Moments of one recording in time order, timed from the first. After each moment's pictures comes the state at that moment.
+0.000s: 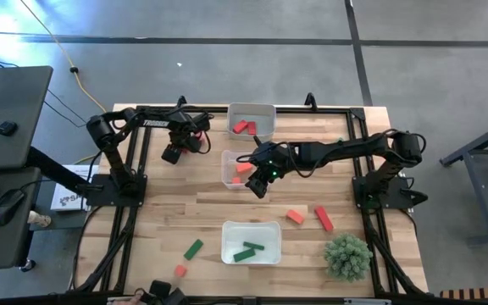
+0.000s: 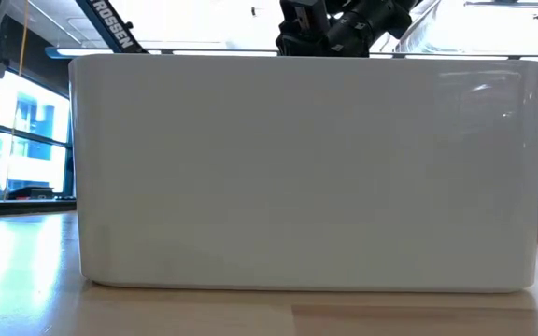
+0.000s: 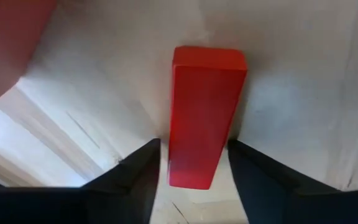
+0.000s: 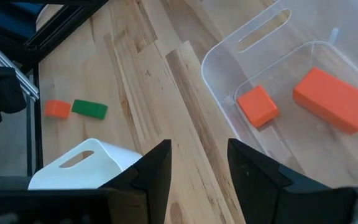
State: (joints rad) left arm 0.78 1.78 0.93 -0.86 -0.35 0.98; right arm -0.04 1.67 1.18 -0.28 -0.17 0.54
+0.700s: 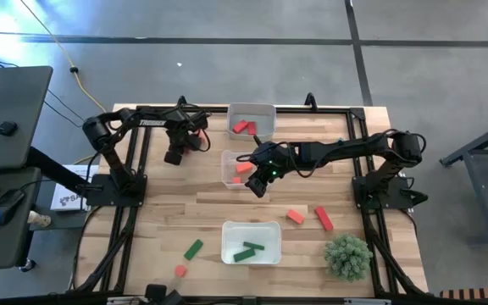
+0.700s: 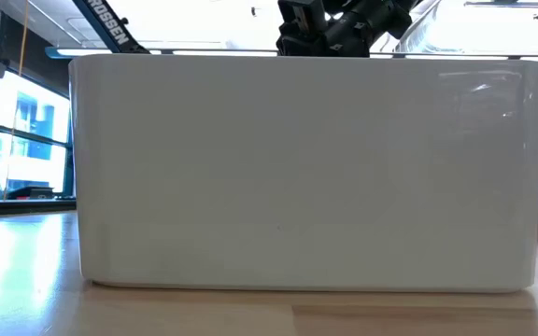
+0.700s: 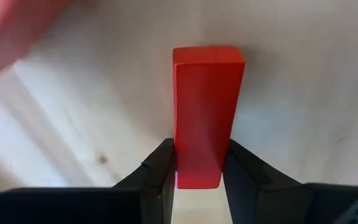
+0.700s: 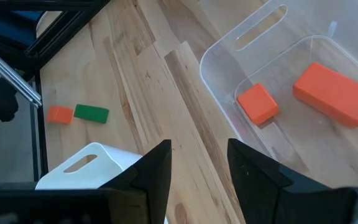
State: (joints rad) left arm 0.78 1.74 0.93 -0.88 -0.24 0.84; right arm -0.05 1.67 1.18 -0.28 -0.17 0.59
